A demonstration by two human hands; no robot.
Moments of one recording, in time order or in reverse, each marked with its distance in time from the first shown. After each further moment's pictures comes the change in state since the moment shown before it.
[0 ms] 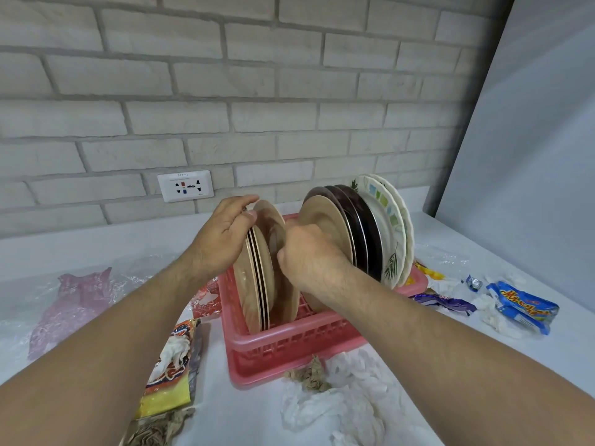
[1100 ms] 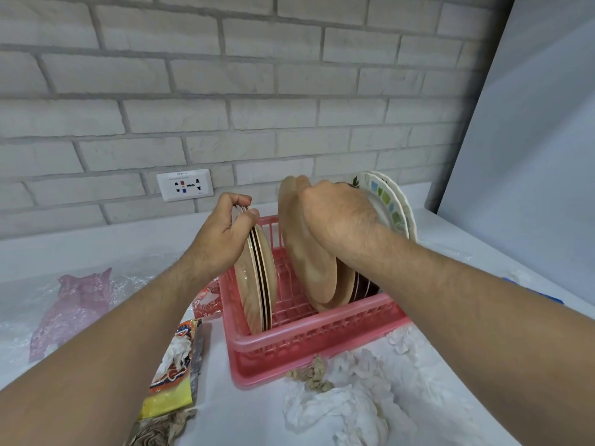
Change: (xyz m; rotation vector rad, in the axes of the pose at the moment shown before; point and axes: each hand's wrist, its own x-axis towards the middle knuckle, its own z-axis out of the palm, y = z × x) left_hand 0.002 -0.012 0.002 -0.040 0.021 -0.041; right_hand 0.017 0.019 -0.047 -0.361 0.277 -0.219
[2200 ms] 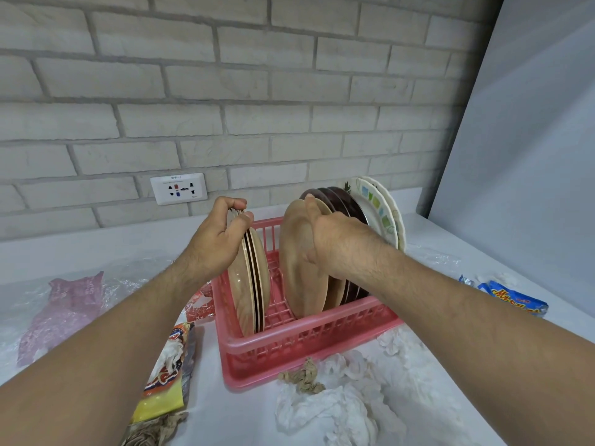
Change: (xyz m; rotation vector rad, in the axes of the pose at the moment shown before) left_hand -0.001 0.006 0.003 -0.017 0.003 -0.001; right_hand -0.025 0.002 0.001 0.138 -0.406 0.240
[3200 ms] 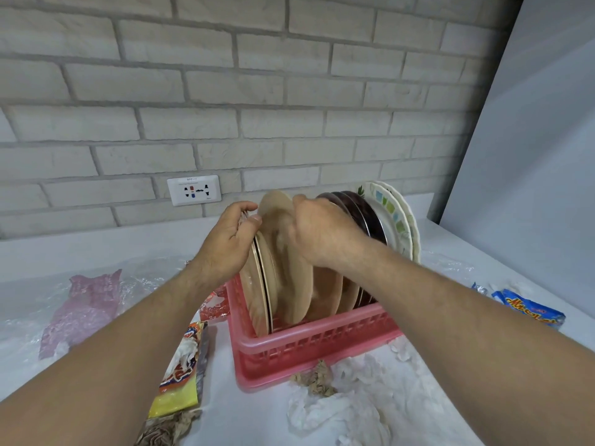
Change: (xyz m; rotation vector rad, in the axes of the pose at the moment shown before) left_hand -0.009 0.005 -0.005 0.000 0.051 -0.008; right_hand 0.012 -0.030 -0.006 0.109 0.271 -0.255
